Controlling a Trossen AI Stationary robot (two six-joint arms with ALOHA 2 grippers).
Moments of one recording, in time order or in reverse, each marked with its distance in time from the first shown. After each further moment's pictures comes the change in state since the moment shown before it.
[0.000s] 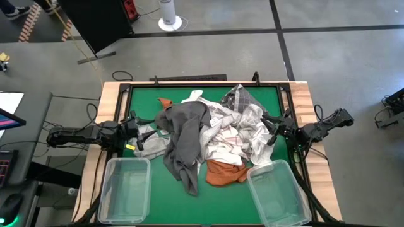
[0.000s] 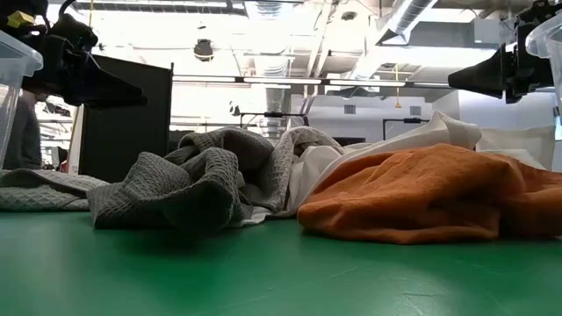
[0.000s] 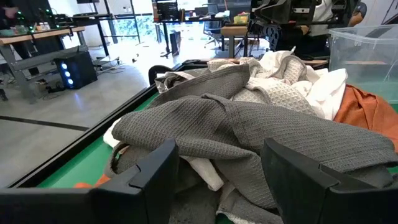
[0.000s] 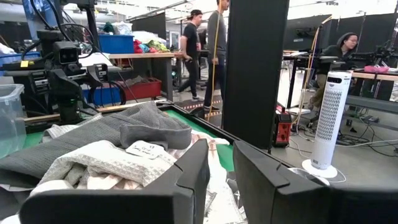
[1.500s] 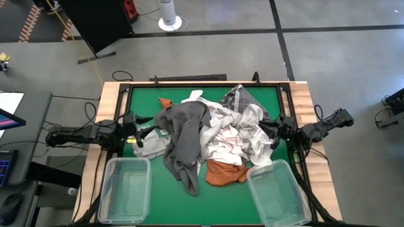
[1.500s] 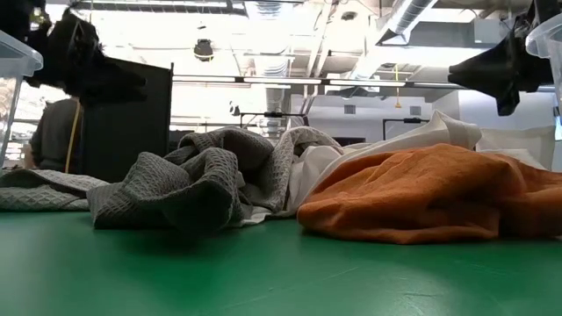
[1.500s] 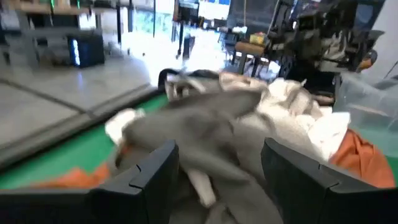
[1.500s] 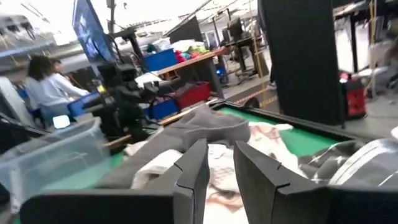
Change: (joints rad) left arm 0.002 0.032 0.054 0.025 -0.066 -0.179; right arm -0.009 0.000 0.000 -0.013 -0.179 0.321
